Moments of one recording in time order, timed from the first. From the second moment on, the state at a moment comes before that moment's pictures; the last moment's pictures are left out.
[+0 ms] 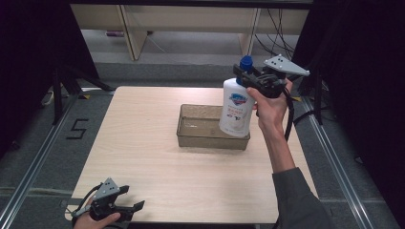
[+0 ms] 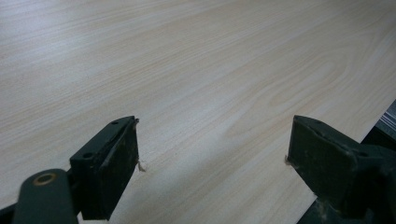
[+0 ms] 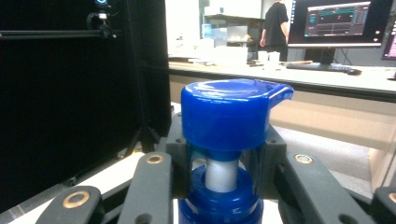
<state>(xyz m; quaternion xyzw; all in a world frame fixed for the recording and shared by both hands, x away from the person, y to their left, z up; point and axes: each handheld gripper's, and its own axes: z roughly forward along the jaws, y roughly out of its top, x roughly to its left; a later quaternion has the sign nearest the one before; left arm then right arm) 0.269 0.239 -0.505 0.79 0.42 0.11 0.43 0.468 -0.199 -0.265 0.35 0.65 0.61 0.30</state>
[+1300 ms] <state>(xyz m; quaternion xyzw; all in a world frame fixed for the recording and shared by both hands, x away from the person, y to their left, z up) 0.270 0.239 -0.506 0.79 0.42 0.11 0.44 0.496 -0.204 -0.307 0.38 0.65 0.60 0.29</state>
